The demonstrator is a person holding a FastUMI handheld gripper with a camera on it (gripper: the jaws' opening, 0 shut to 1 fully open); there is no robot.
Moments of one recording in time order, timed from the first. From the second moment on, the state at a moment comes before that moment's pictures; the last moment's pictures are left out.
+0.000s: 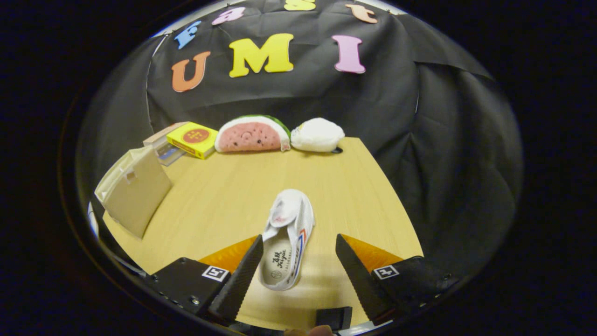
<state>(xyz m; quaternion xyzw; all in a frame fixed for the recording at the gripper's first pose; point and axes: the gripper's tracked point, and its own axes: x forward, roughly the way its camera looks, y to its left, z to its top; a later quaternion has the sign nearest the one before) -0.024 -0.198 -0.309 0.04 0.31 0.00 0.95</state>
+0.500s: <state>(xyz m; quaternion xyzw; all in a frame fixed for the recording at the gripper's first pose) 0.027 -0.208 -0.376 0.05 0.36 0.01 0.93</state>
